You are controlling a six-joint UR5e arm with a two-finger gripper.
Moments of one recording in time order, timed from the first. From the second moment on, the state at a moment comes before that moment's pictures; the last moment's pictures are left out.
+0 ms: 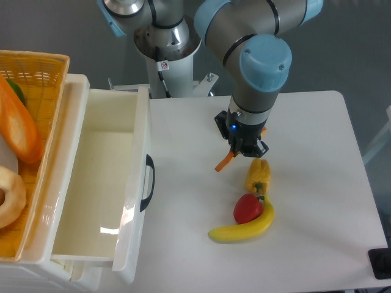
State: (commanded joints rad) arm 2.56 -1.85 -1.43 -1.45 1.53 1.32
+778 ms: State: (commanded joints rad) arm 2.56 -1.79 -1.42 -1.49 1.53 1.20
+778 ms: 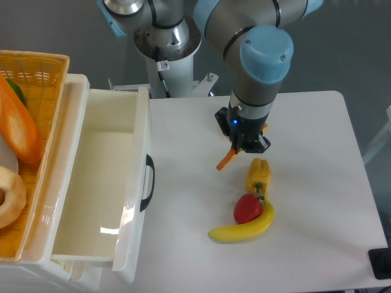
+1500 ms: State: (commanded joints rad) arm 2.57 -1.61 -1.39 -1.54 1.35 0.81
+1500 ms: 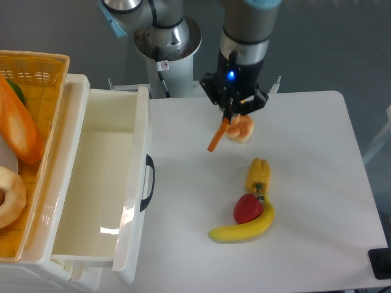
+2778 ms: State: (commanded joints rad) arm 2.38 -1.57 -1.41 -1.46 1.15 0.40
